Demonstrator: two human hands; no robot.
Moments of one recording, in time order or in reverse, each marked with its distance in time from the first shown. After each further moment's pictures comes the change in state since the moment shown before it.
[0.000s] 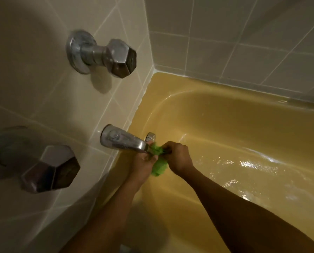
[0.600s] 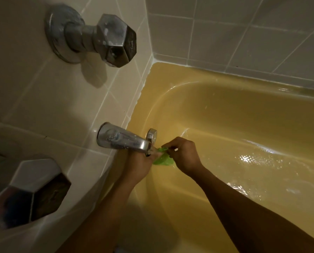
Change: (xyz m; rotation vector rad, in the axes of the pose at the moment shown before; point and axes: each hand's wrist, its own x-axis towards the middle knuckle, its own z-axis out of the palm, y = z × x) left_hand 0.018 0.005 -0.023 0.354 -0.019 0.260; right_hand 0.018 0.028 0.012 -0.028 0.081 -0.180
